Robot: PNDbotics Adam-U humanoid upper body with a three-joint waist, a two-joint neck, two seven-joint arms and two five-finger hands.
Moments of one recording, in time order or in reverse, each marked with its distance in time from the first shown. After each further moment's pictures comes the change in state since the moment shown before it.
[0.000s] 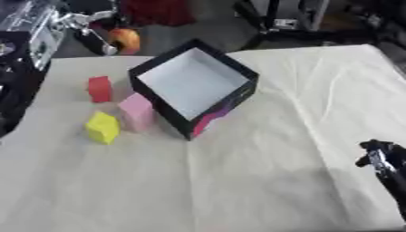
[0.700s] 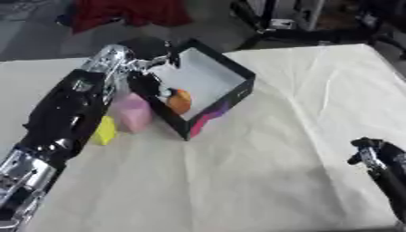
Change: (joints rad) left arm 0.023 -0.178 0.001 0.130 -0.197 0.015 0.104; right arm 0.000 0.002 0.000 0.002 0.000 -0.001 0.002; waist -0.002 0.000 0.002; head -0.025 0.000
